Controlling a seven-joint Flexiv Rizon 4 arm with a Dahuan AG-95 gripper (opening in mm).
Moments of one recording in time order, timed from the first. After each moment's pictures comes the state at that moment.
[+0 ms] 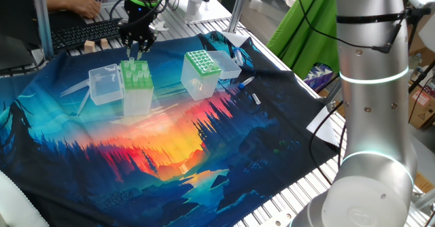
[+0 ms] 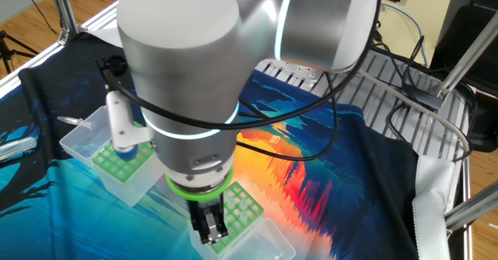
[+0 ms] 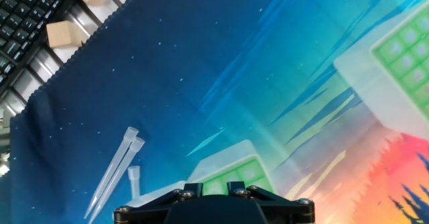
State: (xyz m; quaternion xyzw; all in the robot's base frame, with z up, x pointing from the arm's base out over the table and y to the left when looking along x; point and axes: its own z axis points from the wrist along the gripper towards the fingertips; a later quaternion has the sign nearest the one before) arm 0.725 0.117 0.153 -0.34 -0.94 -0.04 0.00
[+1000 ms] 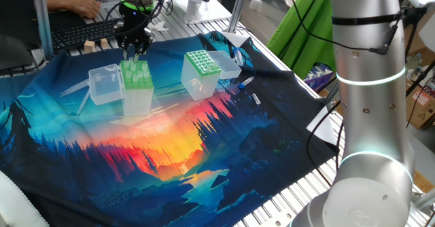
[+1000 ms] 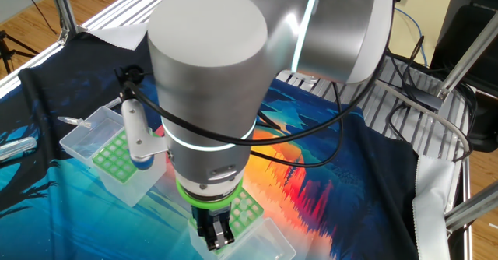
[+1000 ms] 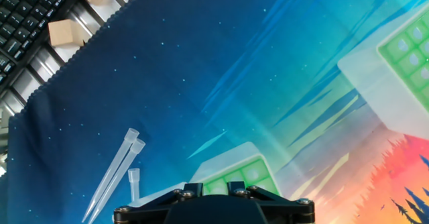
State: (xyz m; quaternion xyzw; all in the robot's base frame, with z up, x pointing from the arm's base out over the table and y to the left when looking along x) arm 0.725 0.122 0.147 -0.33 -0.94 -0.03 -0.01
